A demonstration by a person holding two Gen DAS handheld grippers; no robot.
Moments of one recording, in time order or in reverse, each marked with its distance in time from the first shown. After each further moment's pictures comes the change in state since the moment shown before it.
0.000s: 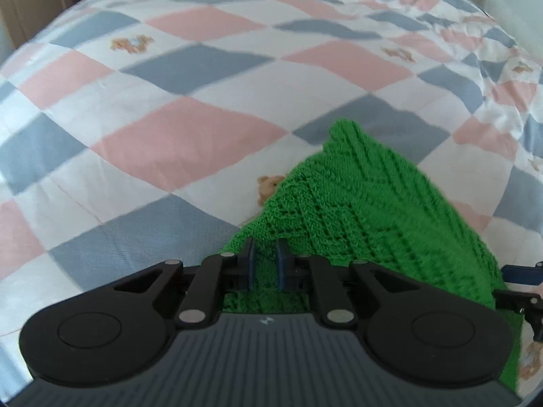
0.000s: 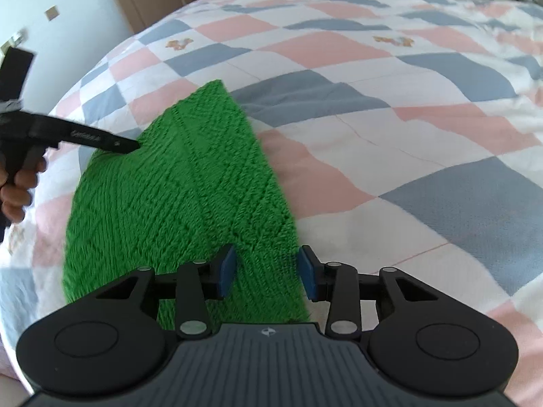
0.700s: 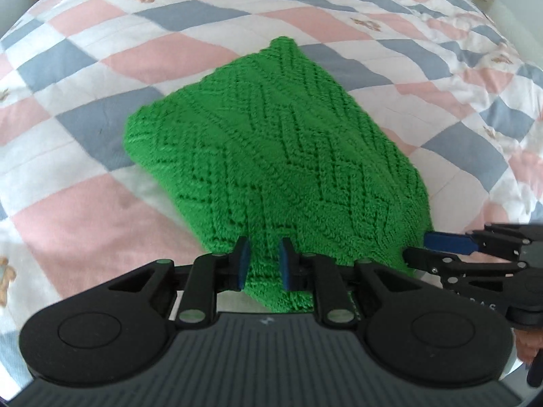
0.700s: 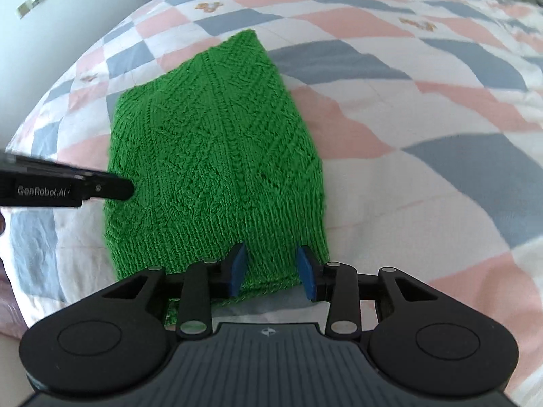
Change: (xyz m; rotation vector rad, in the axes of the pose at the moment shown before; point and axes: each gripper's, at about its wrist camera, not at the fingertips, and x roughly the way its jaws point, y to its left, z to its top) left arm -0.063 -0.066 -0.091 -0.149 0.106 -0.012; right arm -0.018 0.027 -0.034 -0.048 0.120 0.014
